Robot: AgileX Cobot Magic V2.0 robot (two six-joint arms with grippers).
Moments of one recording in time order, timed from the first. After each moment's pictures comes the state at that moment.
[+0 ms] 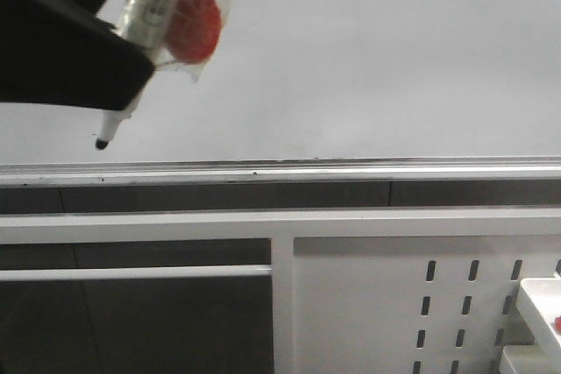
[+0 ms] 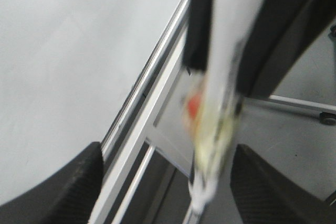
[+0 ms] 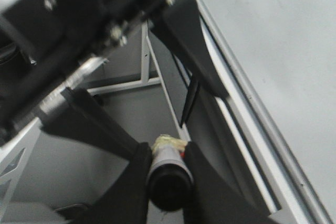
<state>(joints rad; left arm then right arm) -1.07 0.91 -0.65 0.49 0.41 -0.14 0.88 1.08 -0.88 0.57 0.41 -0.80</state>
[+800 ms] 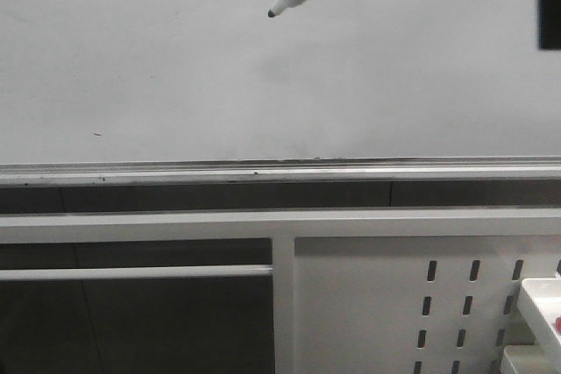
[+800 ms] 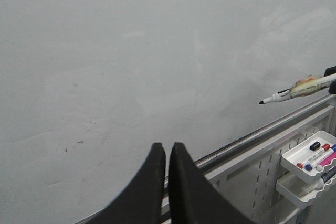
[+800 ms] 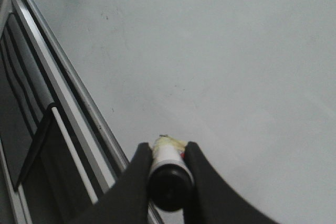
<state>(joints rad) -1.04 0.00 -0.60 0.60 0.84 -0.44 0.89 0.87 -0.42 0.44 -0.35 -0.96</state>
